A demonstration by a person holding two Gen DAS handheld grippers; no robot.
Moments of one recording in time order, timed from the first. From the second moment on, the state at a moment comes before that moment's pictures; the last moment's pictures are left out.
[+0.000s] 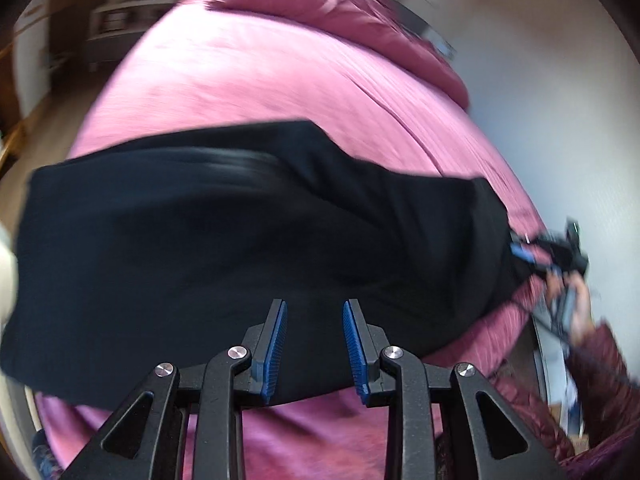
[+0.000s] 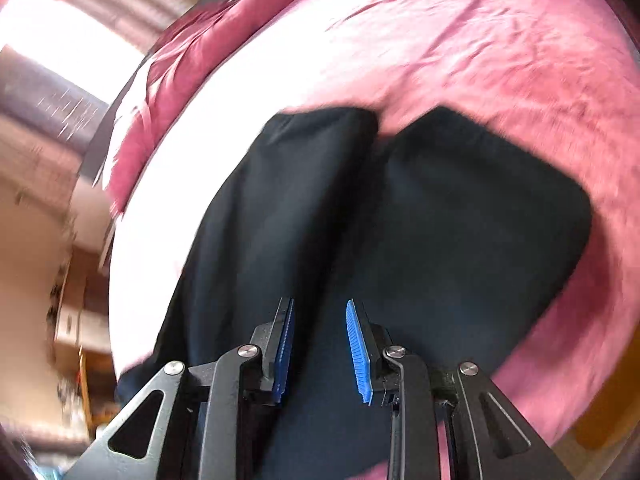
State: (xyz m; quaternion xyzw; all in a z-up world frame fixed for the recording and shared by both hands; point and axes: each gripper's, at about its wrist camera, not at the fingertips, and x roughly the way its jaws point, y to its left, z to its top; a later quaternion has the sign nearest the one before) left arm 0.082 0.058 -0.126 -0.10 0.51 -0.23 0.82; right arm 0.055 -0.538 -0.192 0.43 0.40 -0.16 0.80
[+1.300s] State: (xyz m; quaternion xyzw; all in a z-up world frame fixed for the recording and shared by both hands) left arm 0.090 -0.006 -0.149 -0.04 0.56 -0.27 0.79; right arm -0.070 -0.590 -0.169 0.49 0.34 -0.27 0.76
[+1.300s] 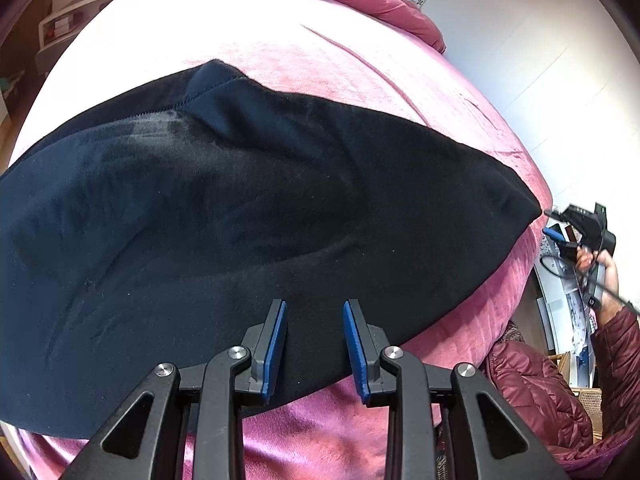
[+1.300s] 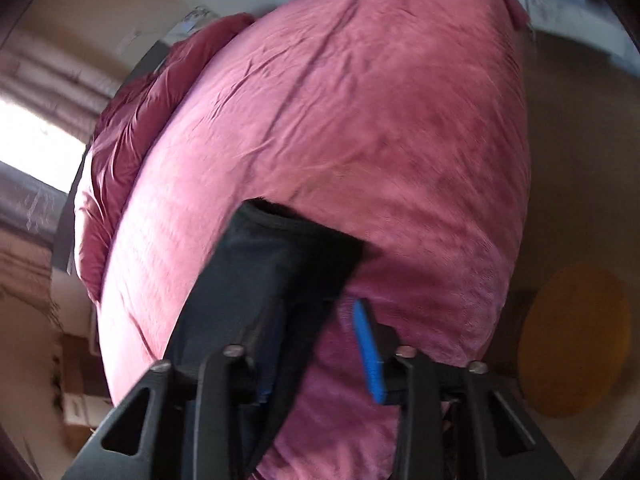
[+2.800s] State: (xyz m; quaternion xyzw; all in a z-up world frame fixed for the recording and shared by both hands) left arm 0.091 -0.047 -0.168 -0.02 0.57 -0.24 0.78; right arm 0.004 -0.612 -0.183 0.31 0.48 -0.27 0.77
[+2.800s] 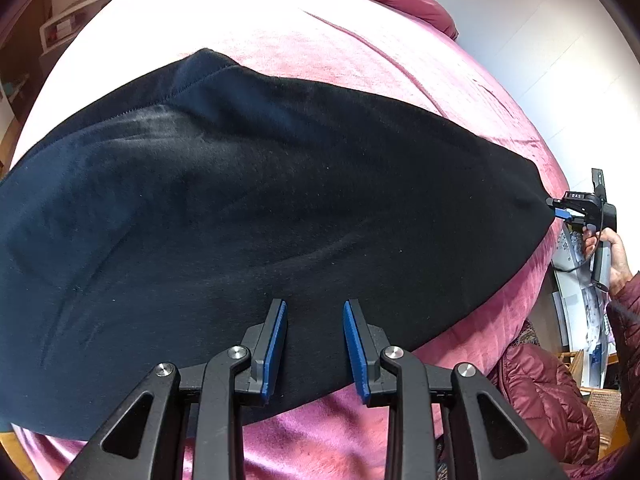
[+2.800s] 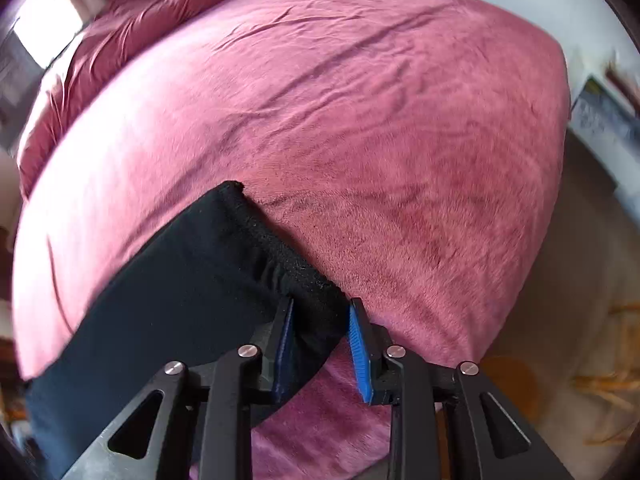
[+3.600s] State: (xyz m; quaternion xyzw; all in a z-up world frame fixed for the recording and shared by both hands) left arm 0.092 -0.057 -0.160 -0.01 0.54 -0.23 0.81; right arm 0.102 -0.598 -0.141 0.19 0.48 -0.25 0.82
